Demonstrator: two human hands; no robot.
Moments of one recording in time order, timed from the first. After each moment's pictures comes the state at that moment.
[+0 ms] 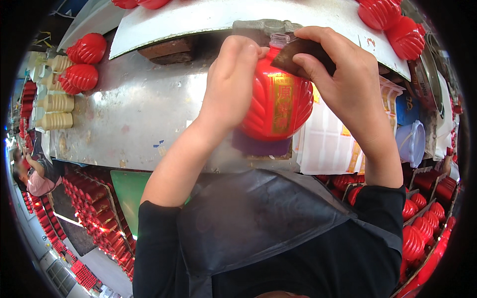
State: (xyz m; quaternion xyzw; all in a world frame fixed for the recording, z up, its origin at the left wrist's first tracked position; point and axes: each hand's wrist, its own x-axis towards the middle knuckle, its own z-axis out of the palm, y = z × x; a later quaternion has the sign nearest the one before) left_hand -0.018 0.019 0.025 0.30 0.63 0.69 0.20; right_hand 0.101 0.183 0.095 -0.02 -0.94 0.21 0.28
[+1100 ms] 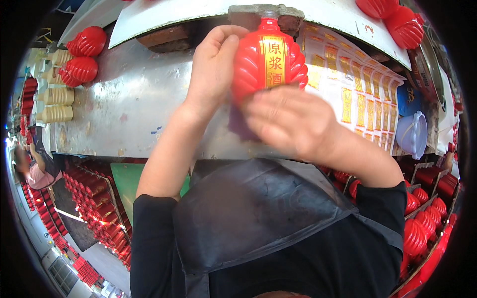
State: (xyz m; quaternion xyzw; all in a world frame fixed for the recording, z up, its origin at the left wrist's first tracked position) left_hand -0.033 0.011 0.007 0.22 0.62 0.70 0.27; right_hand 0.128 0.124 0.066 0.25 -0.90 0.13 0.34
